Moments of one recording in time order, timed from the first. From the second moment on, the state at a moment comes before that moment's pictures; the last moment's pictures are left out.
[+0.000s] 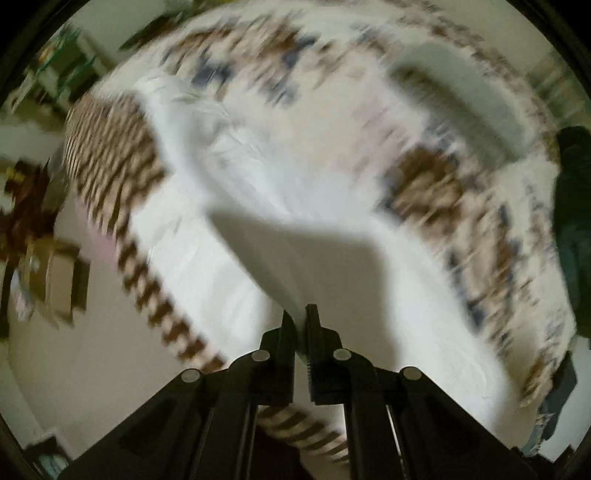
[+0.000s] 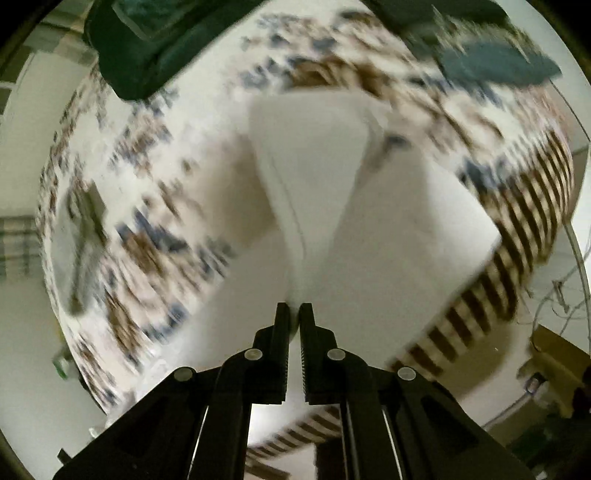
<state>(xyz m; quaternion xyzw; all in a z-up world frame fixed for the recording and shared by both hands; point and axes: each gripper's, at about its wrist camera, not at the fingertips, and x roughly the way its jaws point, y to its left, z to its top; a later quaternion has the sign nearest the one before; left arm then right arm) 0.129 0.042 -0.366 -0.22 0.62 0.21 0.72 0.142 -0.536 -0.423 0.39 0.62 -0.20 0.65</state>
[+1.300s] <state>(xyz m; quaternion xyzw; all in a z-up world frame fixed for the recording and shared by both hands) 0.130 -0.006 -0.454 -0.12 0.68 0.23 0.69 0.053 -0.699 -0.429 0.43 0.54 -0.15 0.71</state>
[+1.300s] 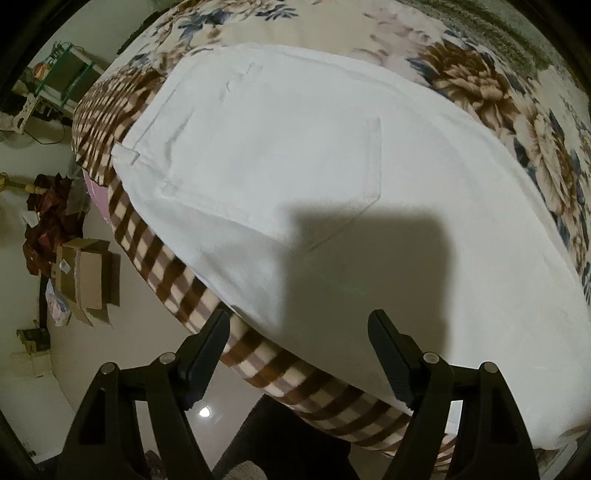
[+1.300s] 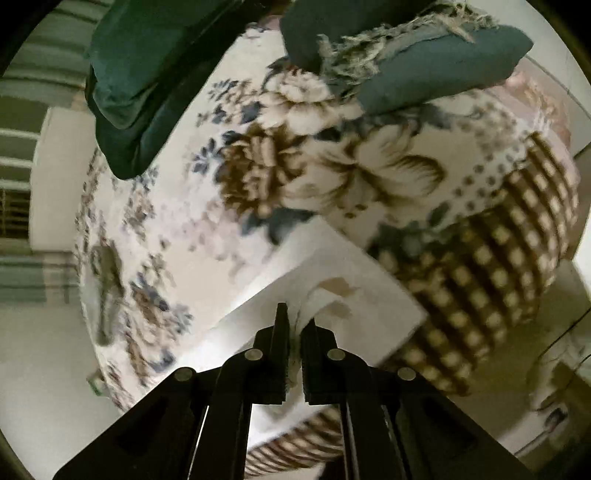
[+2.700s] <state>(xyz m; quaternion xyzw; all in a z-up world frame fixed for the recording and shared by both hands) 0.105 -0.004 -0.464 -0.12 0.70 0.21 0.68 0.036 -0.708 -0.515 0.53 0.55 -0.16 0.63</state>
